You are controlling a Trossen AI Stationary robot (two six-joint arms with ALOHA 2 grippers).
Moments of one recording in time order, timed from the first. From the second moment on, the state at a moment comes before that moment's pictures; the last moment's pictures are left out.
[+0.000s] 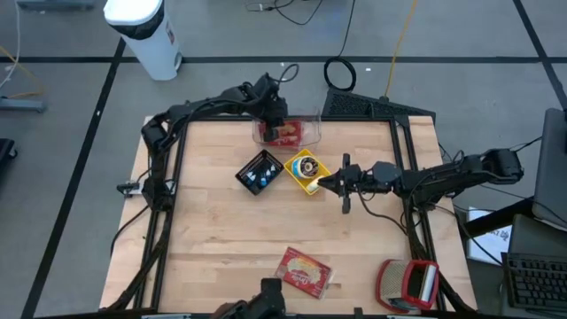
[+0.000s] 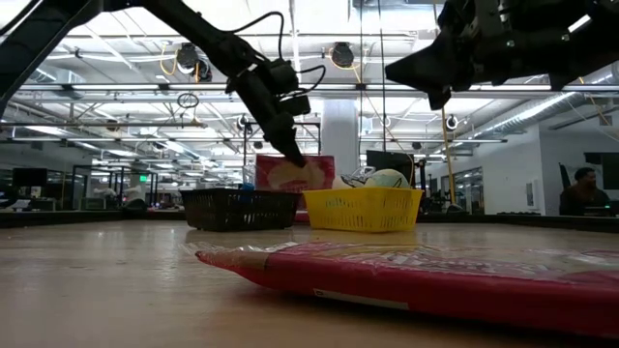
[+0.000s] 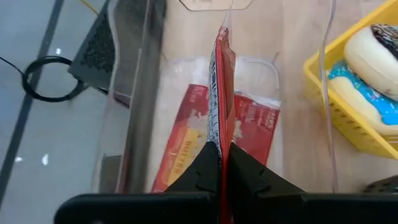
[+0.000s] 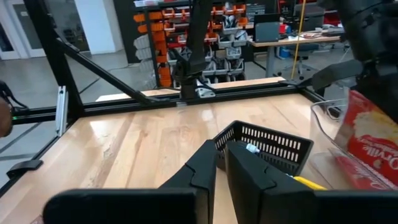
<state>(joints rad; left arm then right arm) 0.65 1.98 1.62 -0.57 0.27 0.56 -0.01 1.12 0.36 0.71 0.05 0.10</state>
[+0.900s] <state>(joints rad) 0.56 1.99 1.62 -0.57 0.29 0.55 -0.01 1.12 0.36 0.71 0.05 0.12</state>
